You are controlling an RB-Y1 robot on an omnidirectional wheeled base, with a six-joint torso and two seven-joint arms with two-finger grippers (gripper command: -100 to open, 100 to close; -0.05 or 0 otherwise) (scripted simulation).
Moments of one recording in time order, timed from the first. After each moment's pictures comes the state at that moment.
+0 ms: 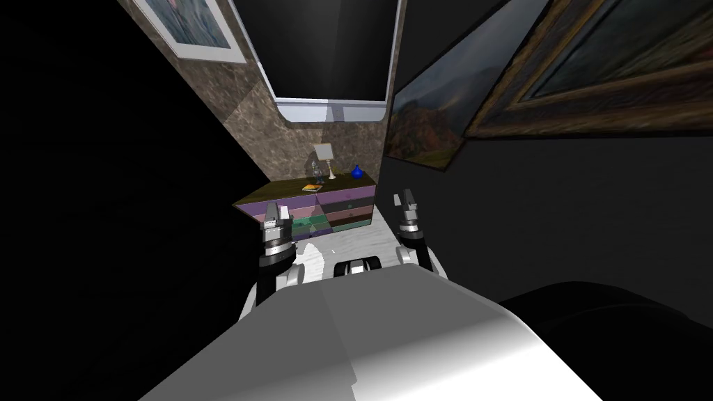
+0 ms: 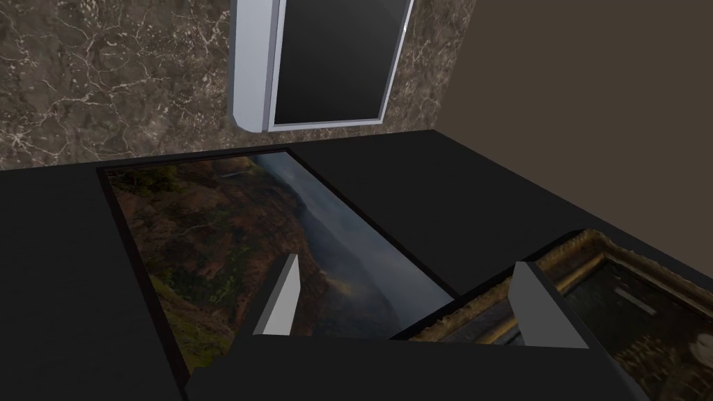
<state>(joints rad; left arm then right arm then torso) 0.54 0.01 0.01 -2.29 -0.10 -0.53 -0.15 0.52 -0.04 0.06 -2.23 0.09 -0.58 -0.02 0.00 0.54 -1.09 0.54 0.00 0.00</state>
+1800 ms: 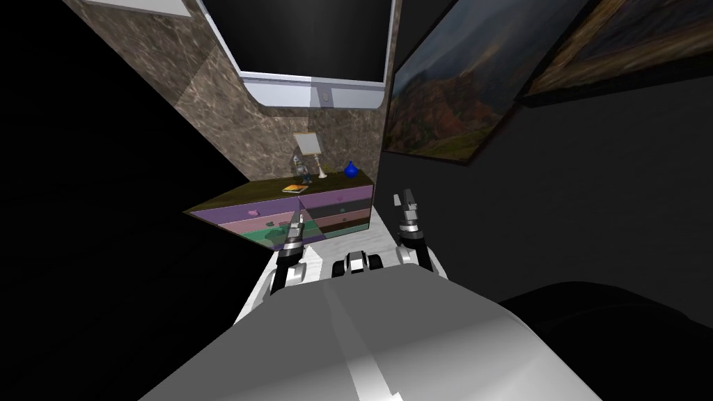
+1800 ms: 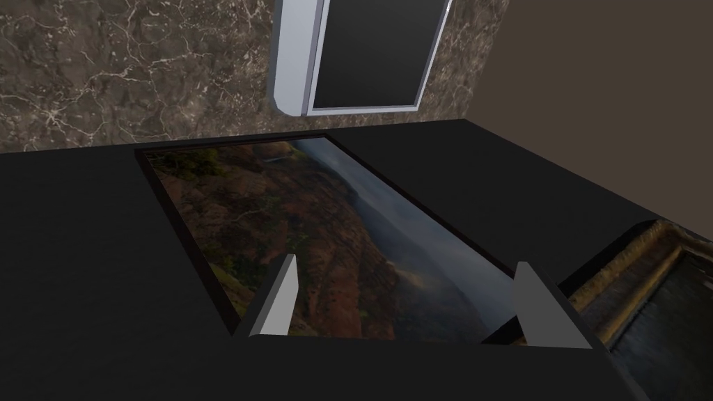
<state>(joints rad) 0.43 0.15 0.03 -1.95 -0.10 -0.55 -0.16 0.52 -0.04 0.06 -2.23 0.09 -0.58 -0.02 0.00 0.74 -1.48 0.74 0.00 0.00</state>
